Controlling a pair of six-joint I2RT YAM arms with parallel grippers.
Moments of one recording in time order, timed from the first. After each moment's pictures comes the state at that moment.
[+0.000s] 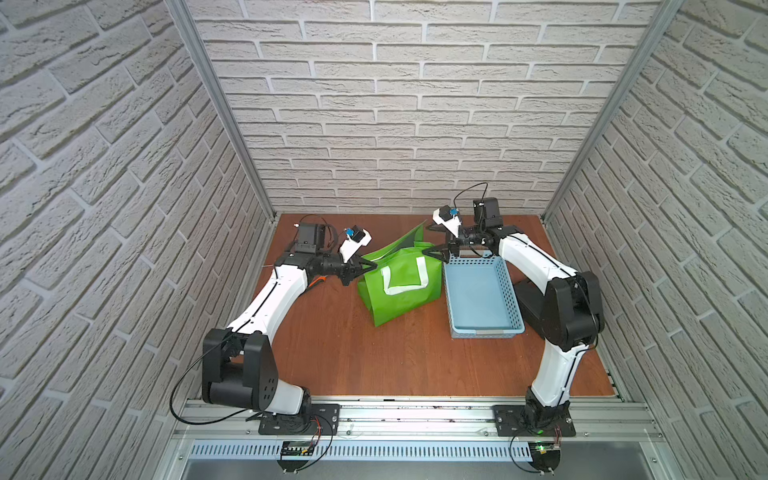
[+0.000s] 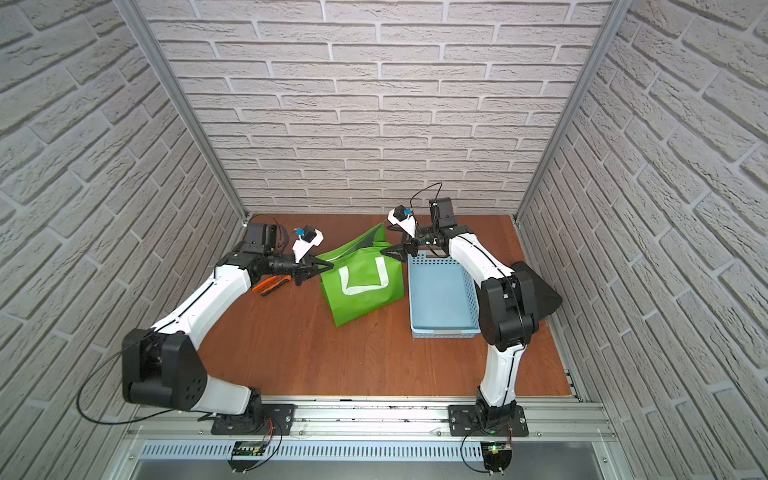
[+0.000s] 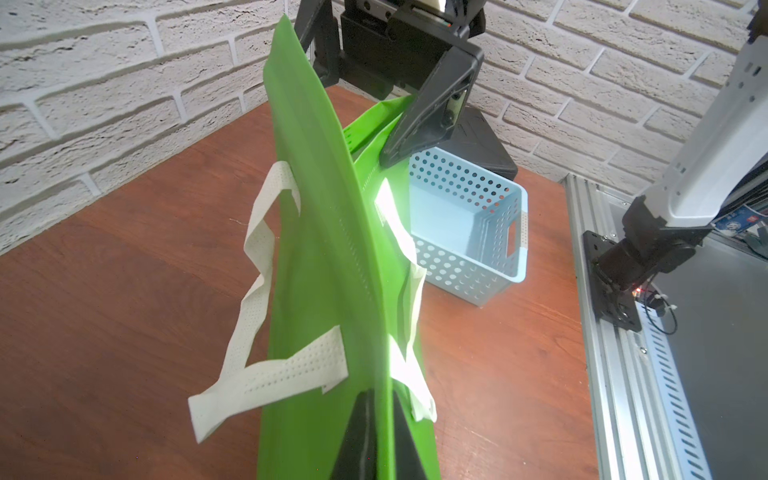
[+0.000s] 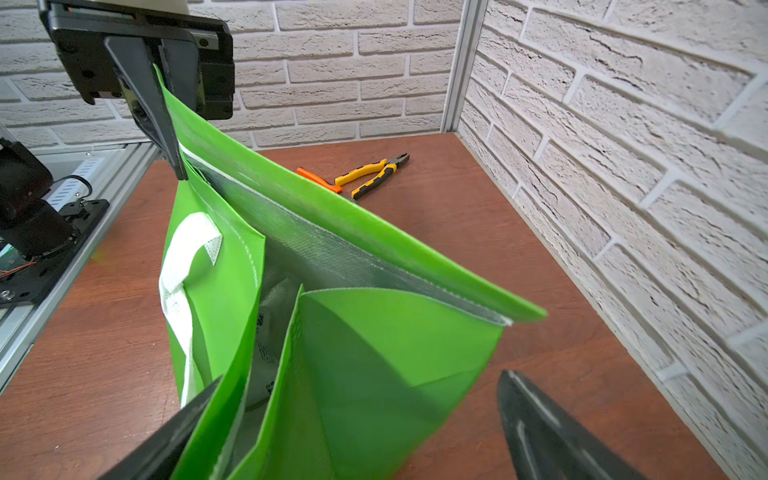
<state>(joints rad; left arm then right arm) -0.16 1.46 1.15 -0.52 0.98 0.56 0.19 1.93 1.59 -0.37 -1.01 -0.65</state>
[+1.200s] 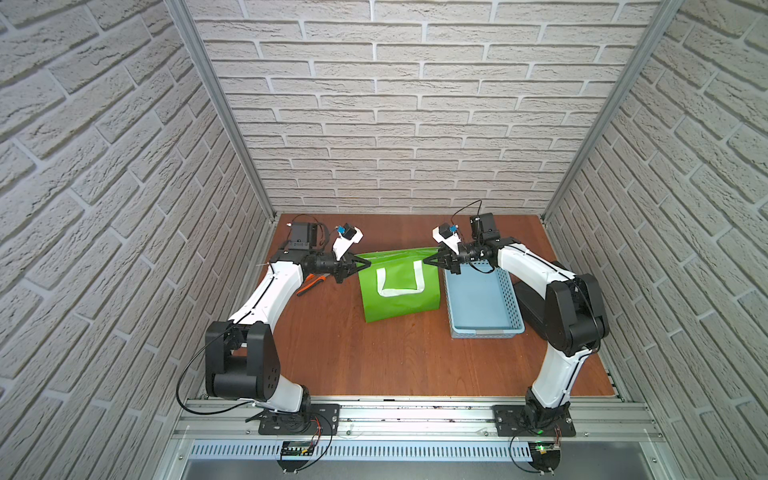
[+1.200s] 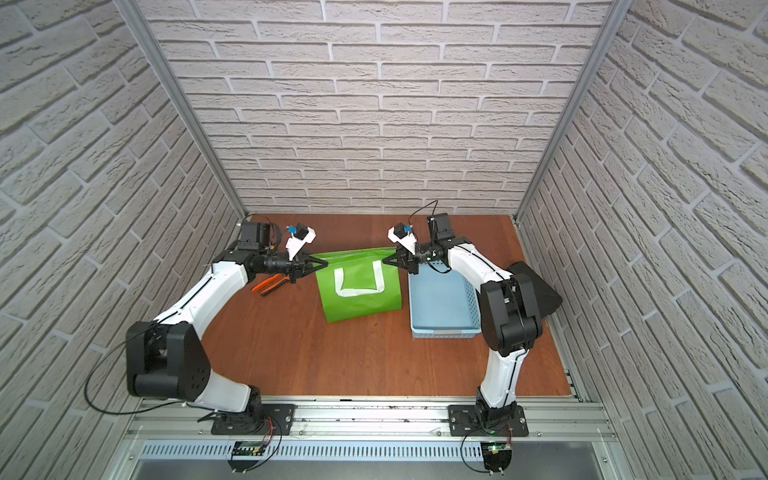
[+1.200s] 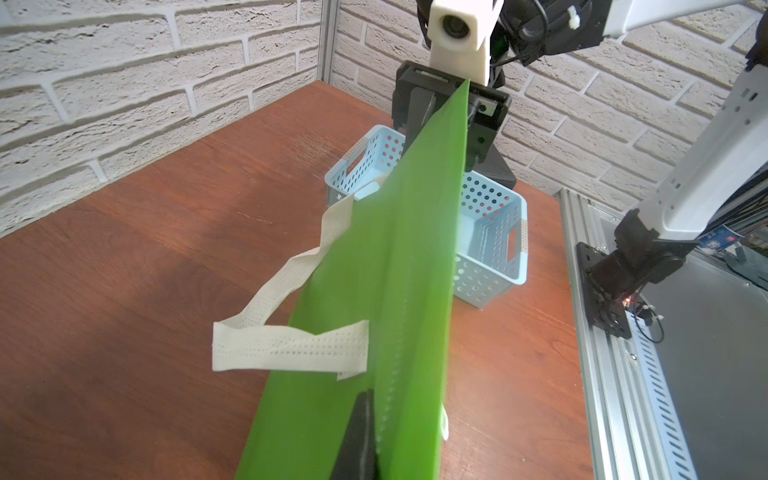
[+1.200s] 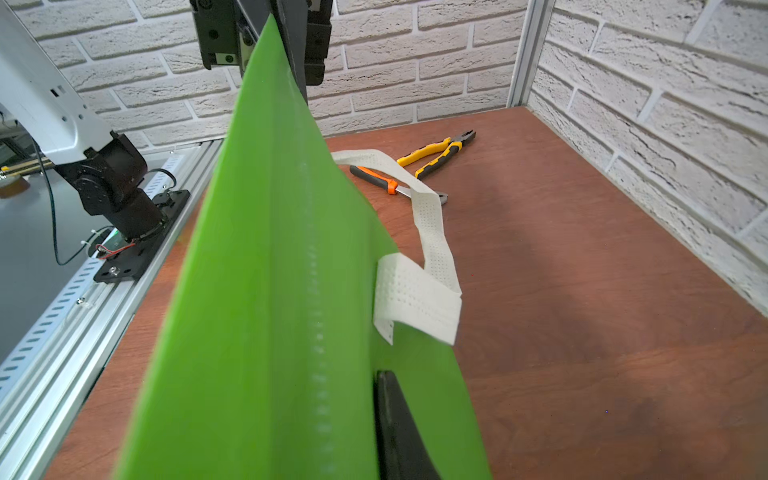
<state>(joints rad) -0.08 1.50 1.16 -0.54 1.05 0.58 0.20 1.87 1.41 -0.41 -1.10 -0.70</state>
